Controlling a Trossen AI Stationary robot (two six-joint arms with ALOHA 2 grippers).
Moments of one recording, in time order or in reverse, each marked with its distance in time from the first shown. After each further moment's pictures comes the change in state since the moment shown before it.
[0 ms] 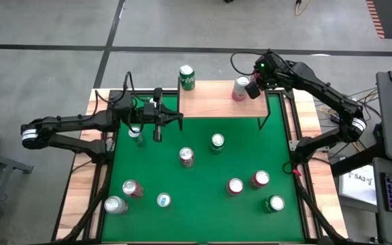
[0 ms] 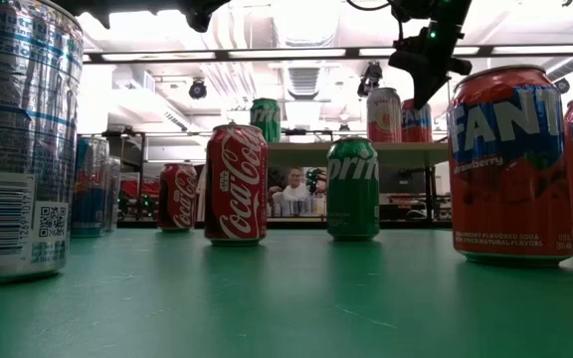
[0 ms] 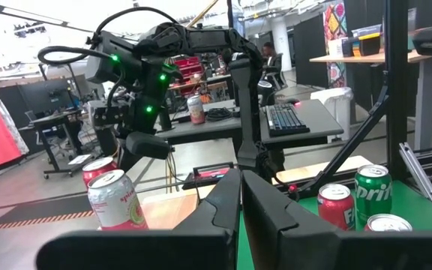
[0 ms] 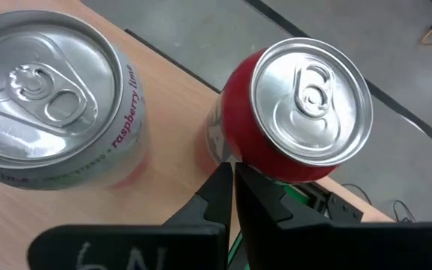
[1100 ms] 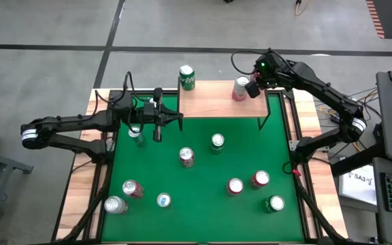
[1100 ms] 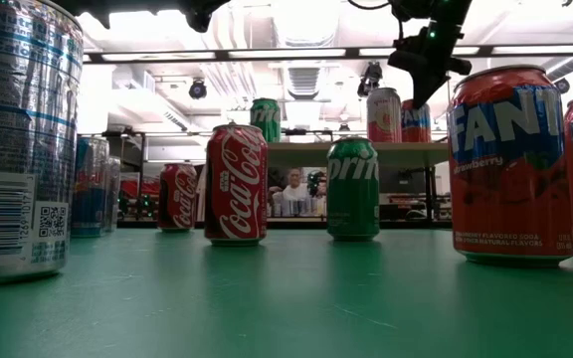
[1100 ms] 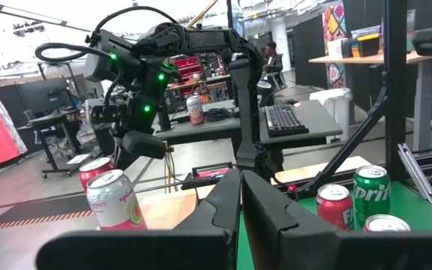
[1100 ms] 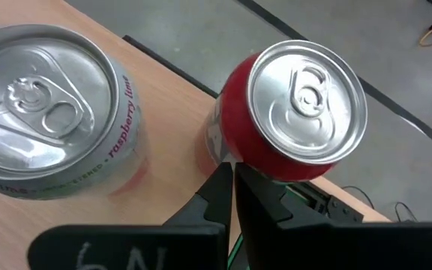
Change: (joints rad) left arm 0.000 0.000 0.000 0.000 0.002 -0.007; right arm -0.002 -0.002 0.000 0.013 0.001 0.004
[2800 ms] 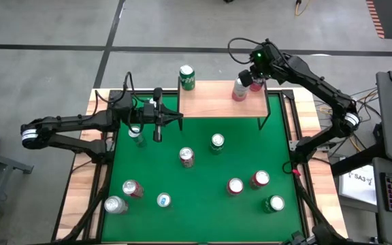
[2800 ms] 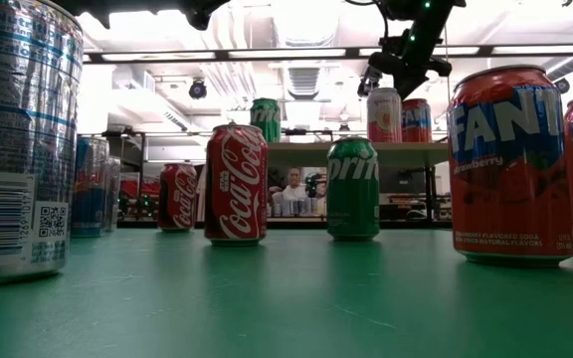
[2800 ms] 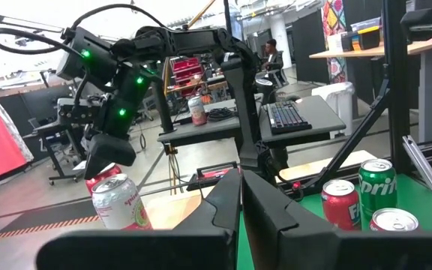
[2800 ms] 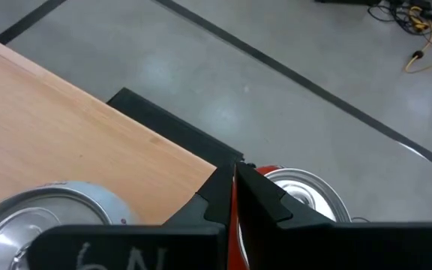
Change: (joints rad) left arm 0.000 0.000 0.000 -0.001 0.000 0.048; right arm -0.031 0.097 0.097 0.138 0.025 -0.012
